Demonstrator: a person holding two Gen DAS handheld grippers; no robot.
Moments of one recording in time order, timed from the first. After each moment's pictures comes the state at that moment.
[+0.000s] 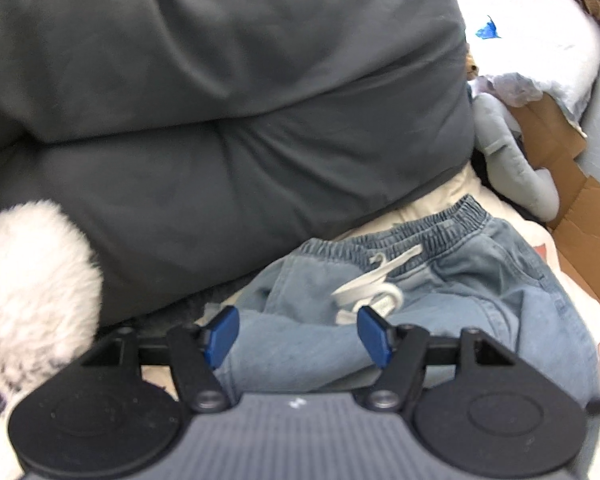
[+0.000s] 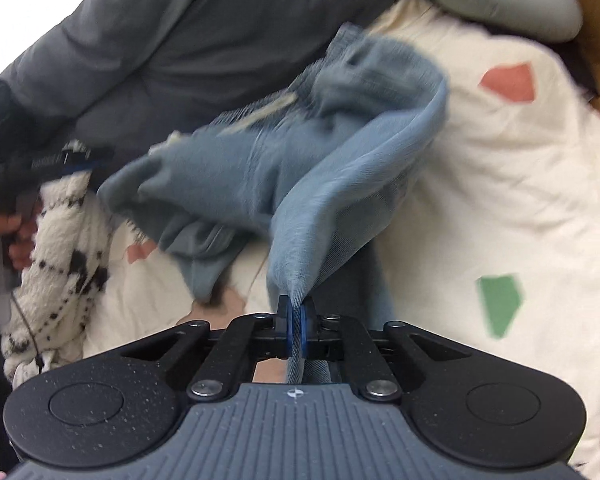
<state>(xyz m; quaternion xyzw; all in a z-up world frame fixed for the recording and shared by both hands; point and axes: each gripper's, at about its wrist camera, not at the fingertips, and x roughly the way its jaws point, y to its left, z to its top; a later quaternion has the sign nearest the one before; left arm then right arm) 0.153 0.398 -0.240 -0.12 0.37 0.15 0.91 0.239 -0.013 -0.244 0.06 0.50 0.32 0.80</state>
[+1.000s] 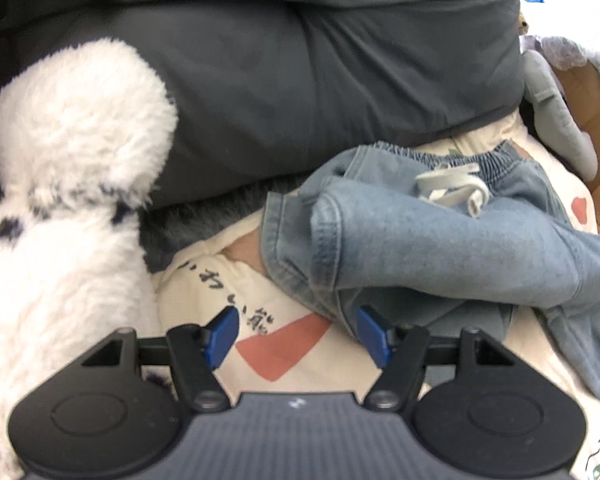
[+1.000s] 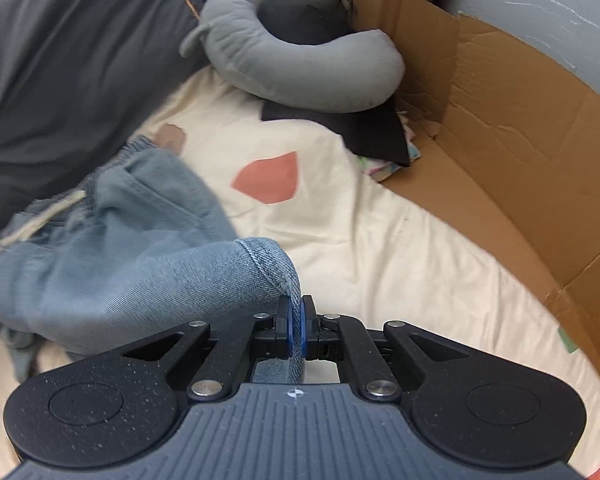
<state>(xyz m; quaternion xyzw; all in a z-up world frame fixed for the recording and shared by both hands) 0.089 0.418 -0.306 -0.16 0.43 0.19 0.87 0.359 -0.122 -0.240 -0.02 0.48 0.13 0.87</state>
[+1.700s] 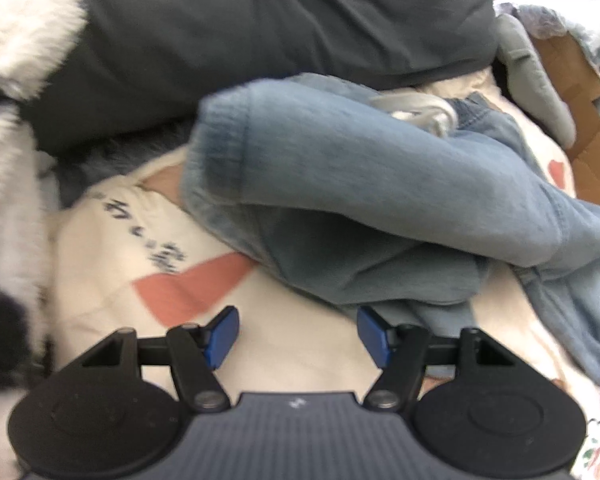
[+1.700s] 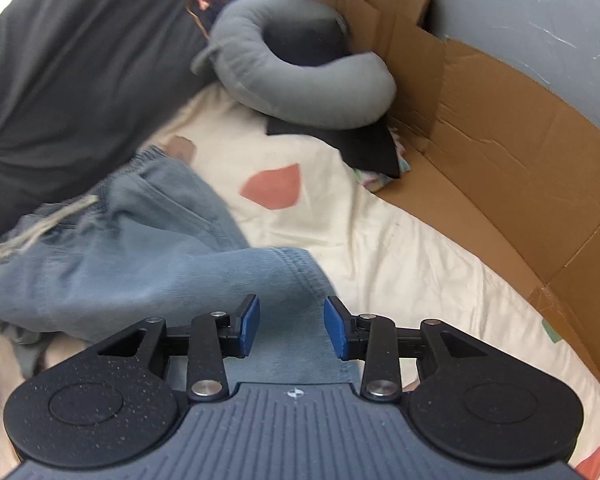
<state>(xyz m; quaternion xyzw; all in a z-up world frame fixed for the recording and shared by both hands) 0.108 0.379 -0.363 -0.19 0.45 0.13 0.86 0.317 -0.119 -0.213 -0.02 0.45 0.14 0.88</state>
